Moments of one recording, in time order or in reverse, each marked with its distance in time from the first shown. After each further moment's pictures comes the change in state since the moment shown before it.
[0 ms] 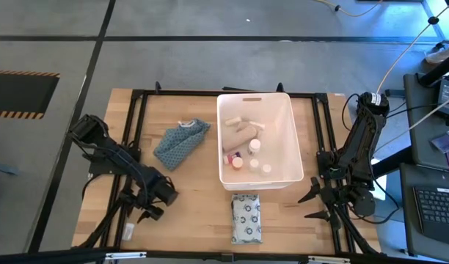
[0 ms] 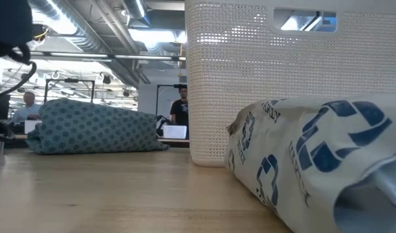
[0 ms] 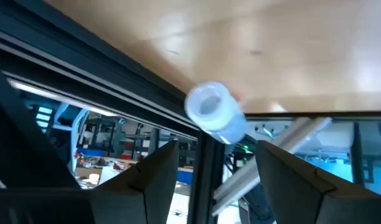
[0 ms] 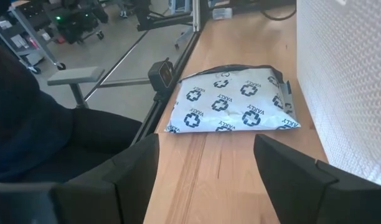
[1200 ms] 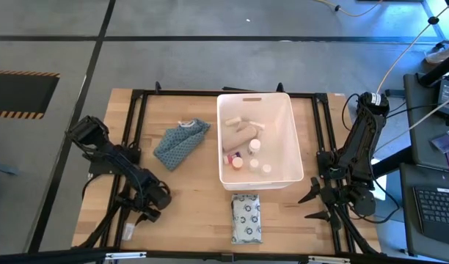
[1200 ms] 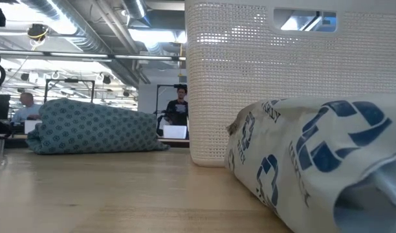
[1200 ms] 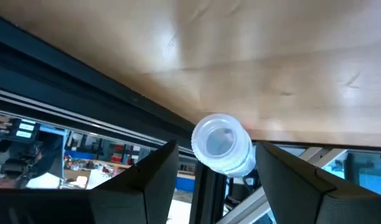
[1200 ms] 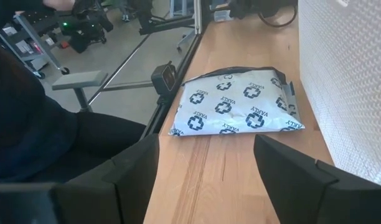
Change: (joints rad) left arm -0.106 0.016 -0.137 0.360 -0.036 -0.268; right arm 0.000 0.000 0.000 0.022 0.000 0.003
